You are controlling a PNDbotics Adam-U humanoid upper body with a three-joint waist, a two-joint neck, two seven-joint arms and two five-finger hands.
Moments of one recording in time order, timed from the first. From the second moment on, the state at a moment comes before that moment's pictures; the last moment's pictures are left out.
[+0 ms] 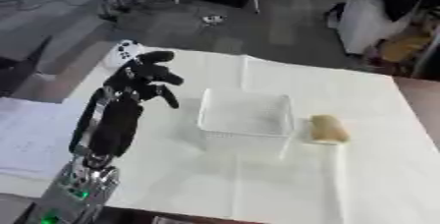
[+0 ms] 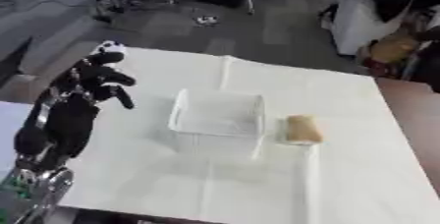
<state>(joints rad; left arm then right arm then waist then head) -0.12 0.45 -0.07 -1.98 0.22 -0.41 0.06 -0.58 -0.71 0.15 -1.69 0.45 -0.05 0.01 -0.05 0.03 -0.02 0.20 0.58</state>
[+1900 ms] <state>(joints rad) -0.12 0.46 -0.07 -1.98 0.23 -0.40 0.05 -0.88 -0.47 0.15 -0.87 0.88 -0.04 0.13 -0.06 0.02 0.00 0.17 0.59</state>
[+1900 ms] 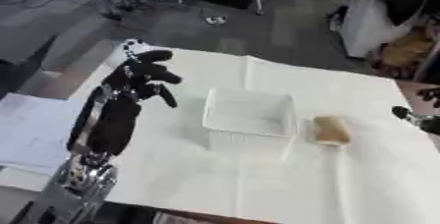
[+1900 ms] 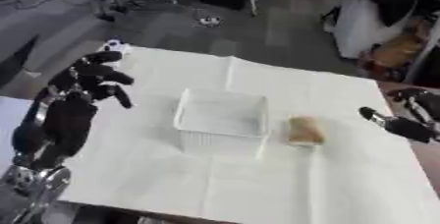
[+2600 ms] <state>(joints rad) -0.15 0.46 -0.08 -1.98 0.25 -0.40 0.04 -0.98 -0.39 0.10 -0.71 1.03 -0.06 0.11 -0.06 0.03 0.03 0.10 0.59</state>
